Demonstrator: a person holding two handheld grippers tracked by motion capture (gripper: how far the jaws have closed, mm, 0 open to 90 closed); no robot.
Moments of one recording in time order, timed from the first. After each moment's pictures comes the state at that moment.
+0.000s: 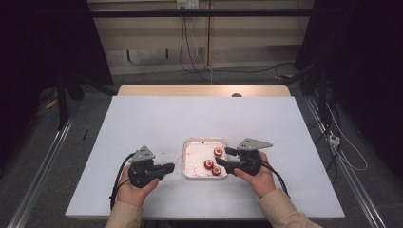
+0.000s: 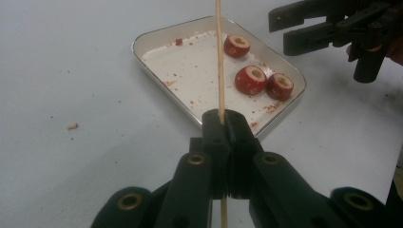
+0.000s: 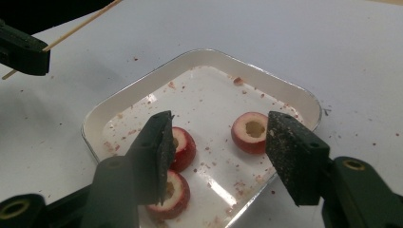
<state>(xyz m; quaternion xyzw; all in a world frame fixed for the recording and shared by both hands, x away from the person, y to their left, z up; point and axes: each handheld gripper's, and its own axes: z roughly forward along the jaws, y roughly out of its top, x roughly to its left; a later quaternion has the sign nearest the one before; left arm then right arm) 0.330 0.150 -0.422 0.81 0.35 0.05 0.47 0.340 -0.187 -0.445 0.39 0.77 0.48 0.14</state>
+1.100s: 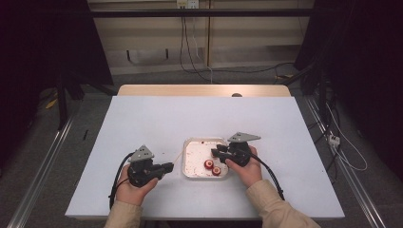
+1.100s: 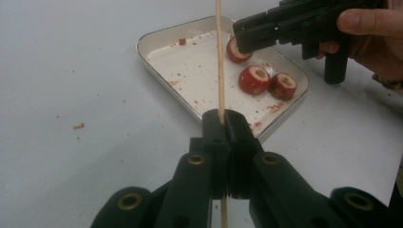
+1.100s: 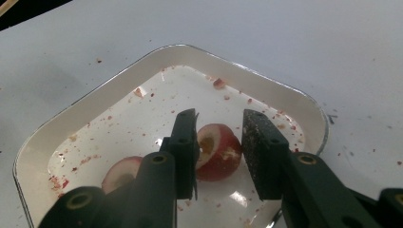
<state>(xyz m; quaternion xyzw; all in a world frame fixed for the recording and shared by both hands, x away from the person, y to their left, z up) 0.332 0.153 -0.422 0.81 0.35 0.05 0.47 0.374 -0.170 -0.464 0.43 0.76 0.46 0.14</state>
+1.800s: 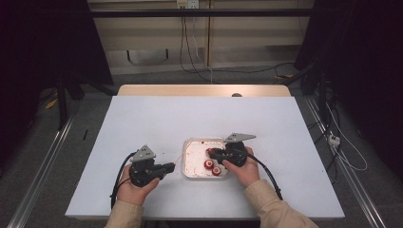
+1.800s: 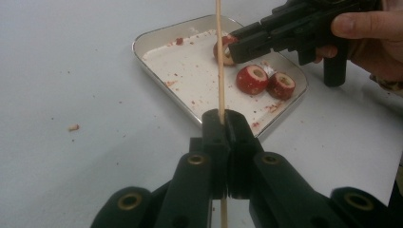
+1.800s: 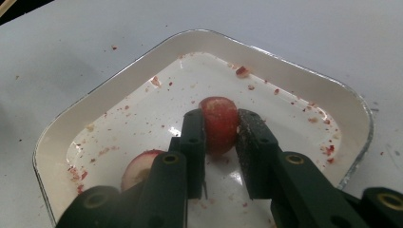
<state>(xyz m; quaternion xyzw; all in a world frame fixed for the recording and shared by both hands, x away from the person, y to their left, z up) 0.332 0.150 -0.421 0.81 0.35 0.05 0.47 0.376 -0.161 -0.466 0.42 0.78 0.45 0.10</state>
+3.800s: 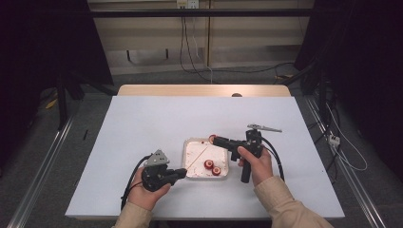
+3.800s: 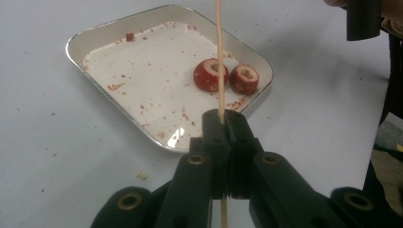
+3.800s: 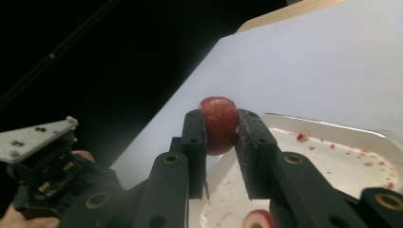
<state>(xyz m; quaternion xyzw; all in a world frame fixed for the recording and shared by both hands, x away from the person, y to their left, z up) 0.322 0.118 -0.425 0.83 0.31 0.03 0.46 0.367 -0.193 -0.418 0.48 0.63 0.61 -0.04</state>
